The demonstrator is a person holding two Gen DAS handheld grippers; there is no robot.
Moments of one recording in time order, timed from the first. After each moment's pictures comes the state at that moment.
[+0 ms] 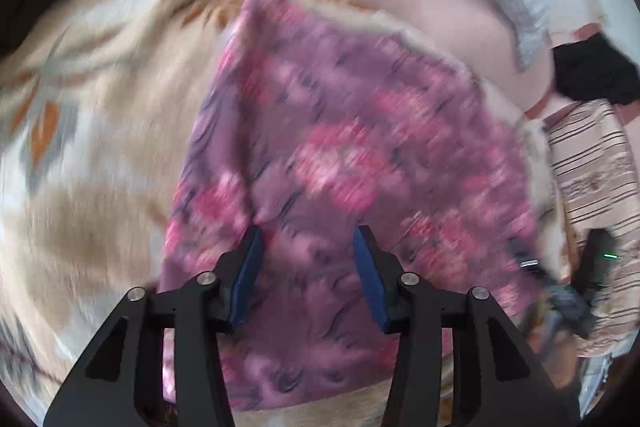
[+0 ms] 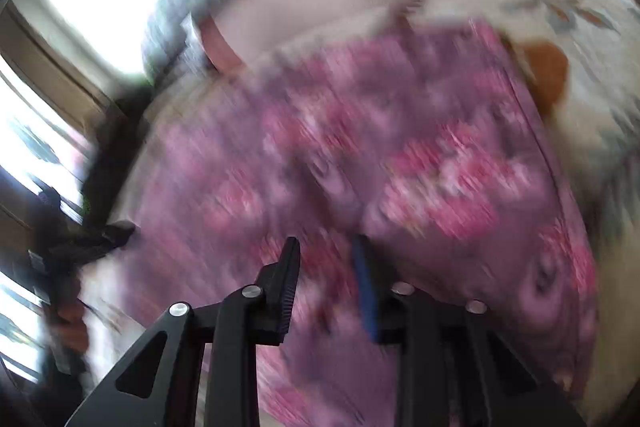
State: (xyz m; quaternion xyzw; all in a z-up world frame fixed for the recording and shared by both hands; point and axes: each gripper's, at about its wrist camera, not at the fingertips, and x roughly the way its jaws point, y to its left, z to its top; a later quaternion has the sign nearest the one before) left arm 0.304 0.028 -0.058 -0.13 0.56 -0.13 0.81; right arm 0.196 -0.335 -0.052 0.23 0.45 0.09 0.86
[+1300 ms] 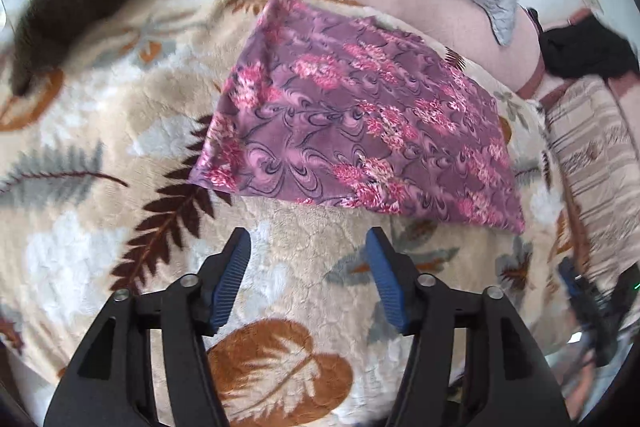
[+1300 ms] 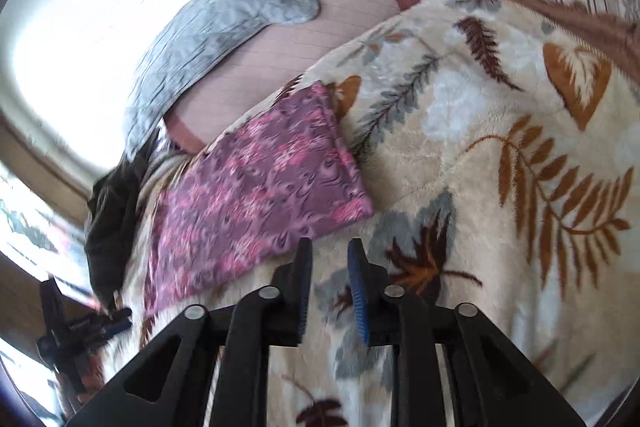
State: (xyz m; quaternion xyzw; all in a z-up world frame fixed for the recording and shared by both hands) left arm 0.165 0.011 0.012 -0.09 0.55 -0.08 0.83; right arm 0.026 -0.387 0.015 0.29 0.39 -0.05 0.88
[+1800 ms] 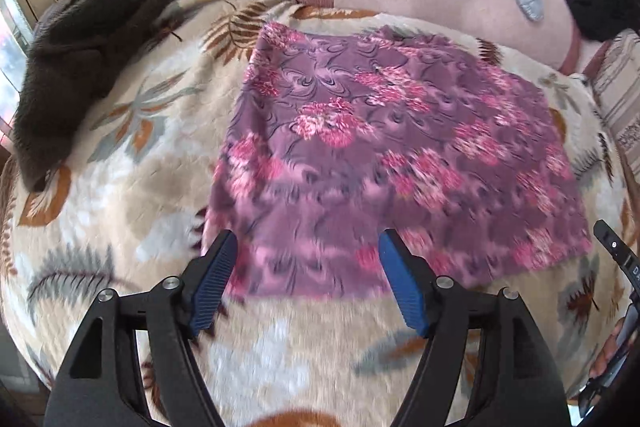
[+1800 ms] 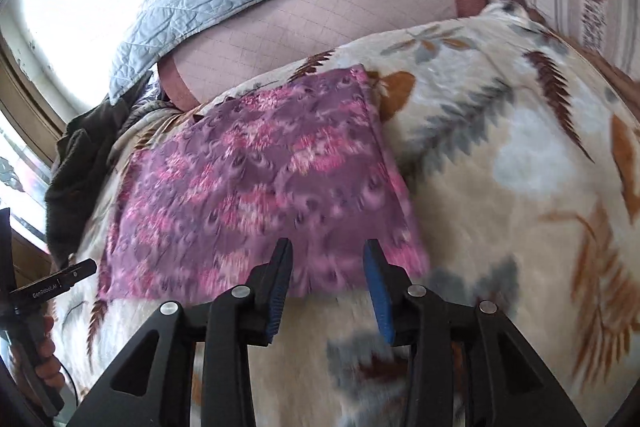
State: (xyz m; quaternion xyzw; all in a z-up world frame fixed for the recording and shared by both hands) left arm 0.244 -0.025 -0.010 0.02 0.53 -0.02 0.85; right arm 0.137 -0.357 -0.018 0.20 0.43 -0.04 0.88
